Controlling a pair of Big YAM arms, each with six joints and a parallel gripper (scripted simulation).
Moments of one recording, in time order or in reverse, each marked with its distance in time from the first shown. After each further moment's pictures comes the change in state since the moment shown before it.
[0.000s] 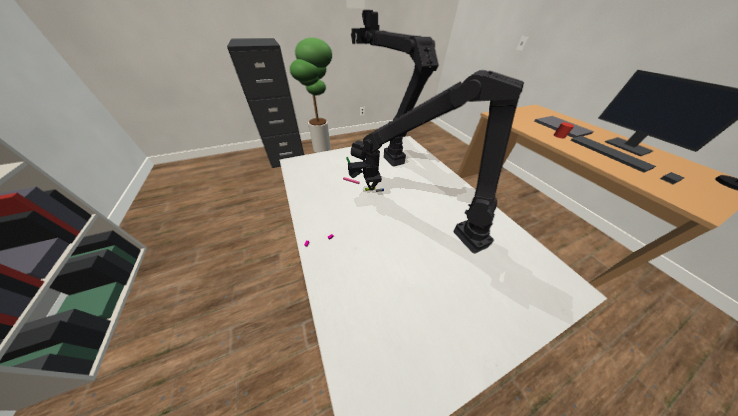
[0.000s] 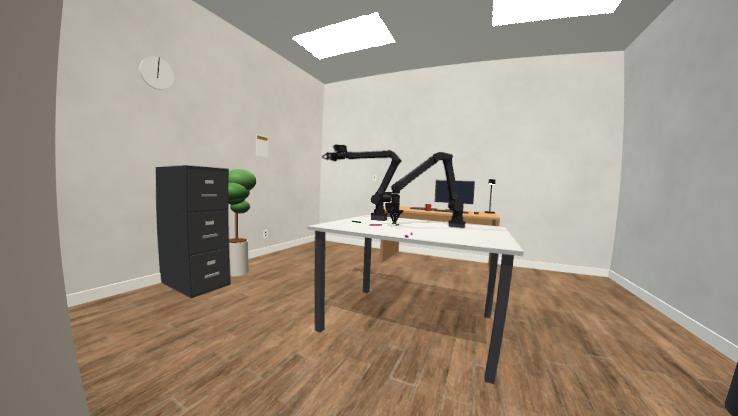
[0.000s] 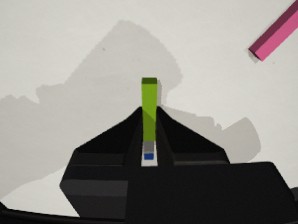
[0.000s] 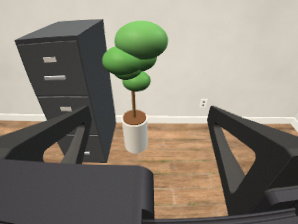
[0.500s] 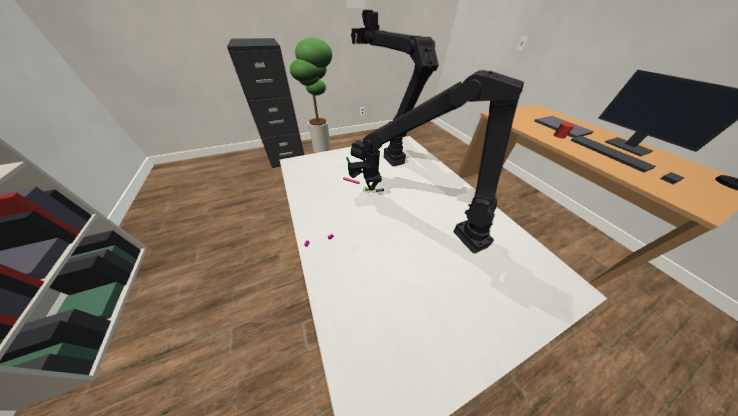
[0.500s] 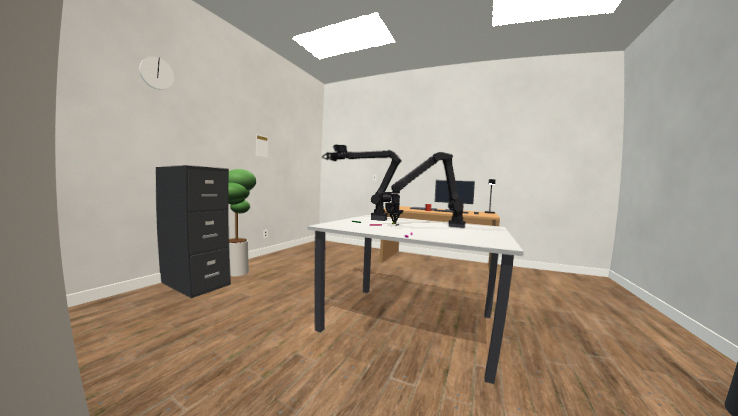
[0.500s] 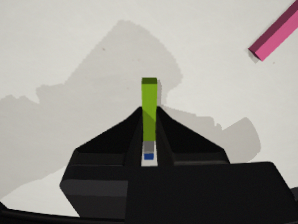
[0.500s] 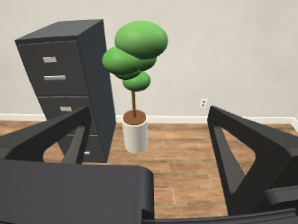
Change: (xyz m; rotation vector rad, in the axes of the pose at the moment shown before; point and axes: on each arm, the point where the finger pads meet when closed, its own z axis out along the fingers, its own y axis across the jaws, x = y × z) left arm 0.000 0.000 0.000 0.000 0.000 0.000; right arm 0.000 0.000 0.000 0.000 0.000 0.000
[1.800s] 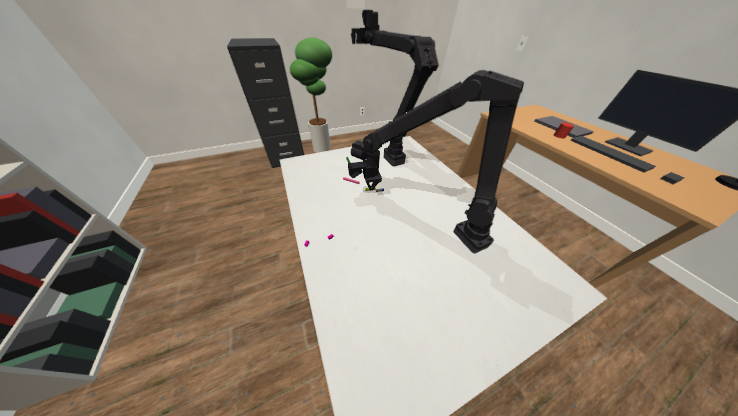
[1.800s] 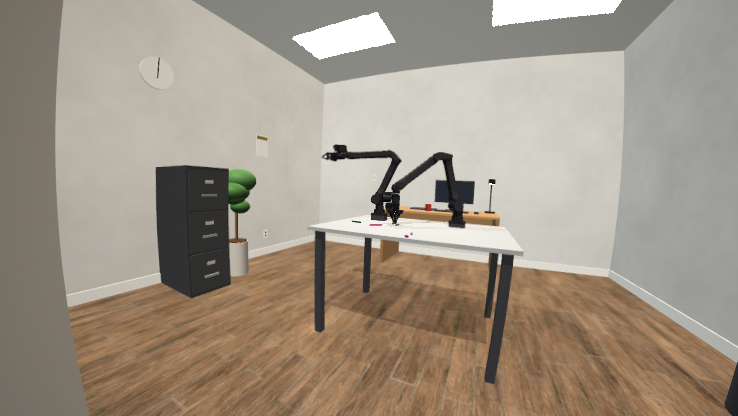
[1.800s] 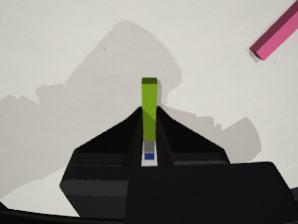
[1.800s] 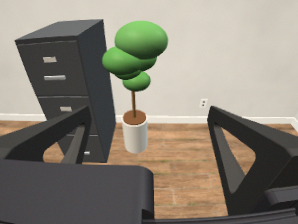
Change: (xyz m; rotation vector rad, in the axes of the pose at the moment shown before) left arm 0.000 0.001 0.000 -0.001 0.001 0.000; right arm 0.000 0.000 0.000 0.000 0.000 0.000
